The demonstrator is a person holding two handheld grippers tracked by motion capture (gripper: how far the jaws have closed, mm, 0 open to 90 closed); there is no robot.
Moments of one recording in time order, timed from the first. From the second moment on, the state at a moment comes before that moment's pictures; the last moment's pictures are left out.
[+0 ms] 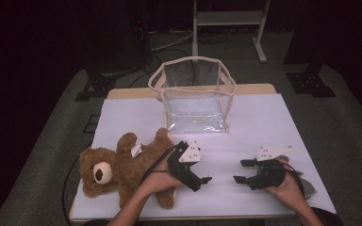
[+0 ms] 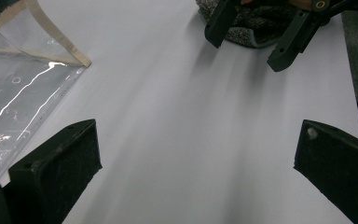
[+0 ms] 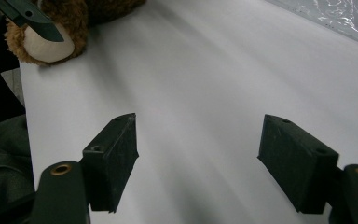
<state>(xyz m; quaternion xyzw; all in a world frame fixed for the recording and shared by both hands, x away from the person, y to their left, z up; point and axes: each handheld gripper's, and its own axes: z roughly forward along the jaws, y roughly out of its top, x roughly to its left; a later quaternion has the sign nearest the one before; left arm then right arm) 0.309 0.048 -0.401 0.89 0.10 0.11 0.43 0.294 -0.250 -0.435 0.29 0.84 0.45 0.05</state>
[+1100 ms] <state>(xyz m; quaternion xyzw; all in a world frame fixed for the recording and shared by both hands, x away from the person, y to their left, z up) 0.287 0.077 -0.360 0.89 0.04 0.12 0.44 0.293 -0.247 -0.437 0.28 0.84 0.46 0.01</state>
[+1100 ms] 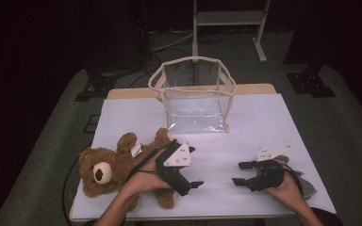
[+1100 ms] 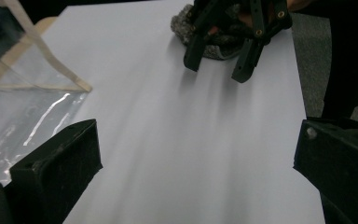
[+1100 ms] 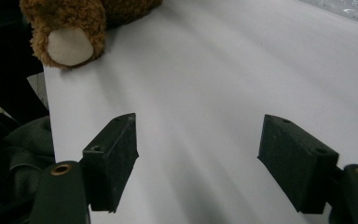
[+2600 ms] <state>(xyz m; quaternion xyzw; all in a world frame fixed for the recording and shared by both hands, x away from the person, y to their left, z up) 0.317 0.256 -0.332 0.86 0.15 0.21 0.44 0.296 -0.137 -0.413 0.14 0.86 0.48 -0.10</state>
